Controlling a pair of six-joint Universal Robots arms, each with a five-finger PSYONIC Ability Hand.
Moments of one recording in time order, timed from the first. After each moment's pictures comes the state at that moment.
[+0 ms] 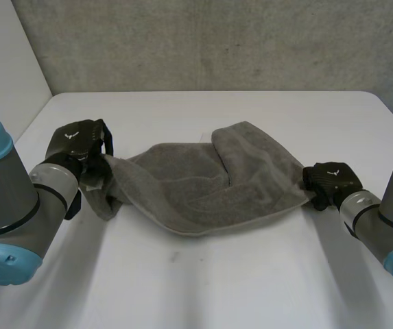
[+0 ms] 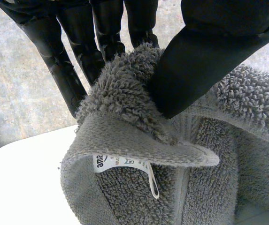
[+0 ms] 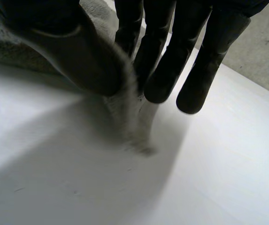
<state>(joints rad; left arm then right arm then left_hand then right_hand) 4.35 -1.84 -1.66 3.35 -1.62 3.09 1.74 -1.00 1.63 -0.25 1.36 2.81 1.18 1.22 1.22 1.22 1.02 1.29 1.29 1.28 1.28 1.12</state>
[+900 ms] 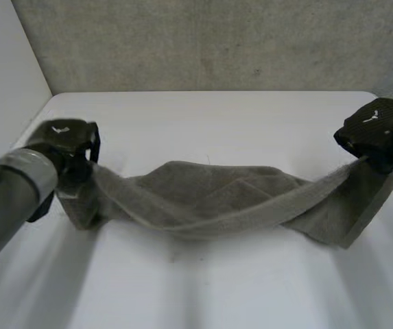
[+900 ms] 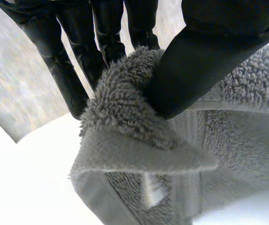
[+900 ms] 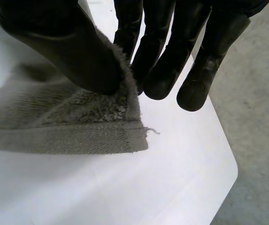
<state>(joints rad) 4.35 -1.76 -1.50 2.95 -1.63 3.32 1.73 -1.30 1.16 0.69 1.36 2.17 1.18 1.22 1.22 1.22 1.02 1.33 1.33 1.33 1.34 1.16</state>
